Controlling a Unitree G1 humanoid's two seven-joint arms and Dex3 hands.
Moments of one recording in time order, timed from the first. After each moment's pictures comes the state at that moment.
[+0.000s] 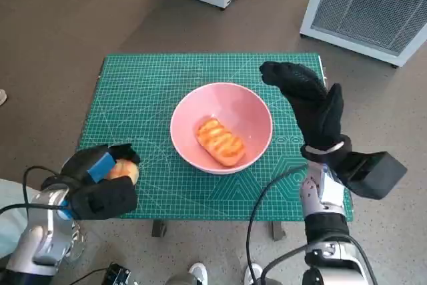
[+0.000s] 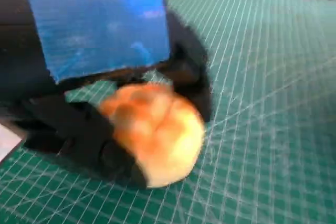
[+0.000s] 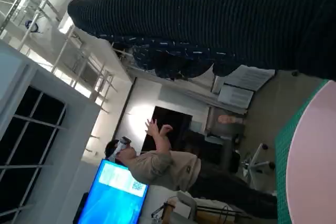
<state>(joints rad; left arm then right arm) -0.14 0.71 -0.08 -0.03 0.57 0.19 -0.34 -0.69 -0.03 -0.19 0.73 0.42 -0.73 0.74</state>
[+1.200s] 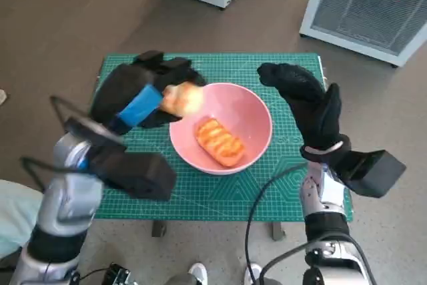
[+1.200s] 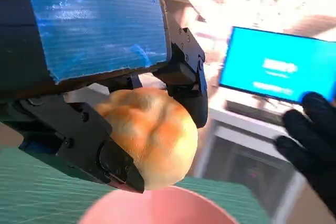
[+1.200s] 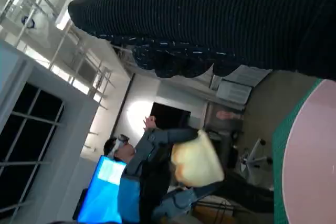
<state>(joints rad) -0.65 0.48 -0.20 -0.11 0.57 0.06 -0.28 -0.70 -0.04 -0.20 0.75 0.43 -0.73 0.76</state>
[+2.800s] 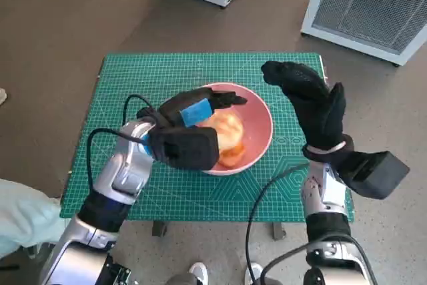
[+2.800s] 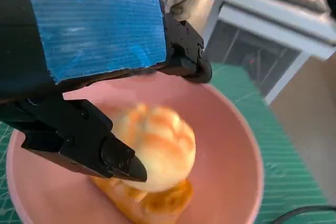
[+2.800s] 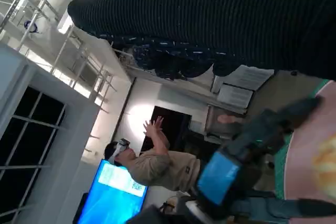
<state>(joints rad) -0.71 0.36 -0.29 0.23 0.43 0.06 -0.44 -0.69 -0.04 -0.19 0.73 0.42 -0.73 0.74</state>
